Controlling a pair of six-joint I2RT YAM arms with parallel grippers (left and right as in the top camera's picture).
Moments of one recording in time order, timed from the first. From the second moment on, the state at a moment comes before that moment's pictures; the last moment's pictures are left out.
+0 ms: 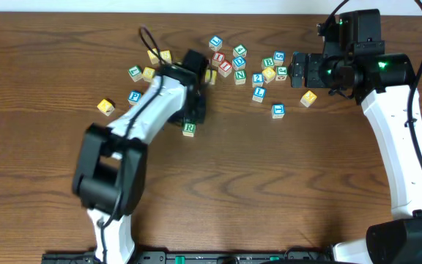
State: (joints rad) left arm -0.39 2.01 1.53 -0.95 -0.01 -0.35; right arm 0.12 1.64 1.64 -0.98 -0.11 0.15
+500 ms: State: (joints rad) left arm -0.01 1.64 1.57 -1.02 -0.01 -0.28; right arm 0.15 2.01 2.32 -1.39 -0.10 0.20
